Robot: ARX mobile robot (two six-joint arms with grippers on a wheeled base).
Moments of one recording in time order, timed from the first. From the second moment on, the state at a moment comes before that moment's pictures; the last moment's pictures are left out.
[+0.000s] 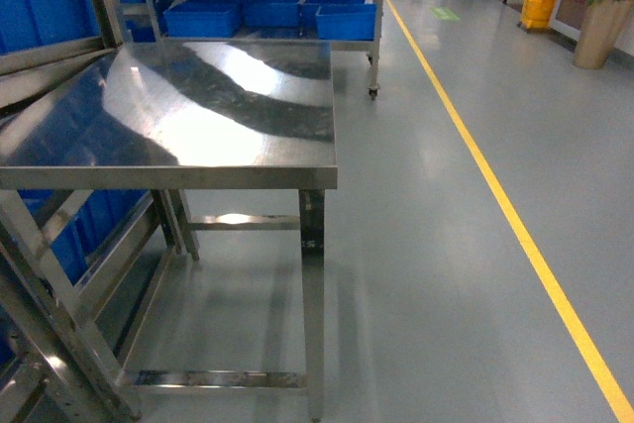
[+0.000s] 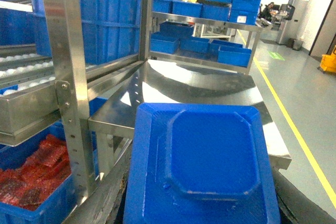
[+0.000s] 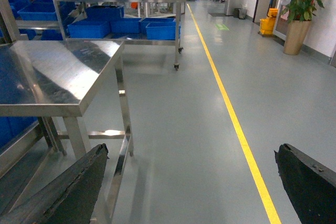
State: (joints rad) left arm -0.35 0.21 0.21 0.06 -0.54 -0.05; right arm 0.00 0.01 0.01 -0.01 0.00 0.00
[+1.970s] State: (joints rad) left arm -0.35 0.21 0.21 0.06 -0.54 -0.05; right arm 0.00 0.01 0.01 -0.01 0.00 0.00
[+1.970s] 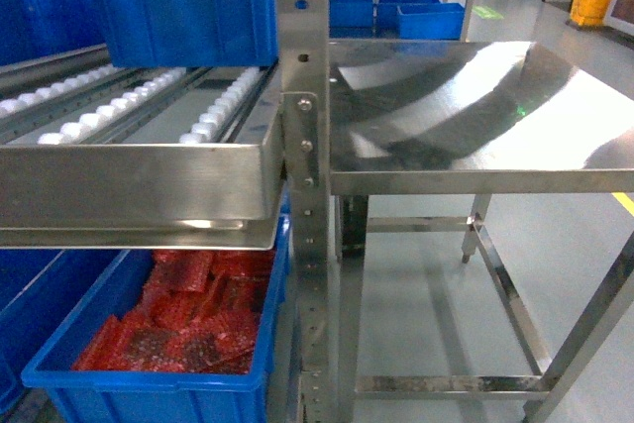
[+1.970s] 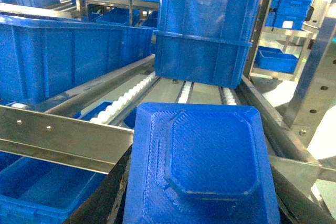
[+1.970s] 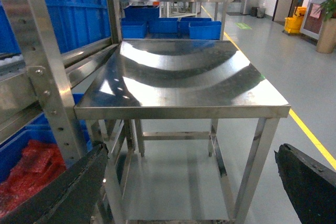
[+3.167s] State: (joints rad) left arm -0.35 0.21 0.21 0.06 -0.54 -0.05; right arm 0.00 0.01 0.01 0.00 0.00 0.00
